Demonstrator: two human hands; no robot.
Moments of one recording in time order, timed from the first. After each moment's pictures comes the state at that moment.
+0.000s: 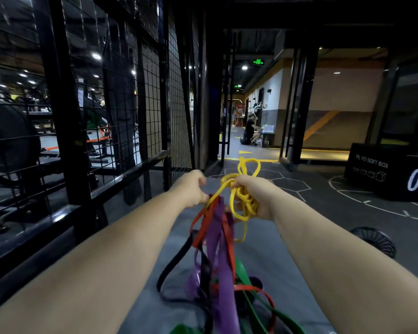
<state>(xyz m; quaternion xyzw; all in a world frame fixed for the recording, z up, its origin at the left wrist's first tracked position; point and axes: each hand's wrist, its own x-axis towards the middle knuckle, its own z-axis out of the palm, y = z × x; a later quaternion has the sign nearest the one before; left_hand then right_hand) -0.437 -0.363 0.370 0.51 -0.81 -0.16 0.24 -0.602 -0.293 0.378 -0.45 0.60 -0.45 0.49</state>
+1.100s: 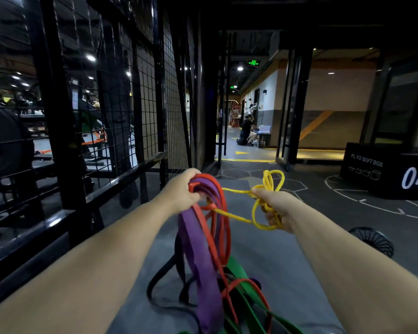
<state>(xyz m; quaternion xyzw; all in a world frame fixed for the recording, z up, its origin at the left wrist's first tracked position) -0.421 -0.370 0.358 0.40 -0.82 -0.17 0.36 -0.652 -0.291 0.350 -0.37 0.67 -0.49 0.41</state>
